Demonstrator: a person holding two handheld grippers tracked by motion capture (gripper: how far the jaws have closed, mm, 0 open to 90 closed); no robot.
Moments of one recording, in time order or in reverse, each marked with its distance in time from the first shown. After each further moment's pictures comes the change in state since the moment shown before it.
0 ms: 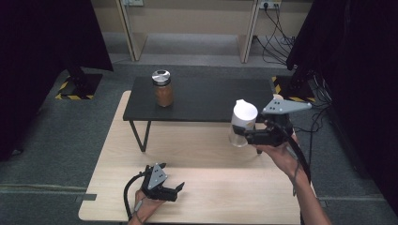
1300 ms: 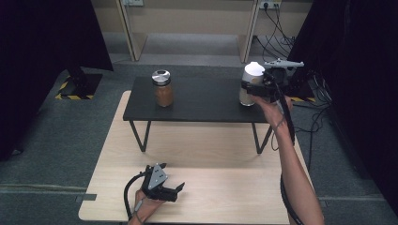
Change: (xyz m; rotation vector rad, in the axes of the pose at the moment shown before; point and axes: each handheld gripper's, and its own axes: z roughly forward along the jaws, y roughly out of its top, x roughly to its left) left arm 0.001 0.001 0.000 0.003 -0.006 0.006; right arm -0.049 0.042 0.066 -0.007 -0.334 0.188
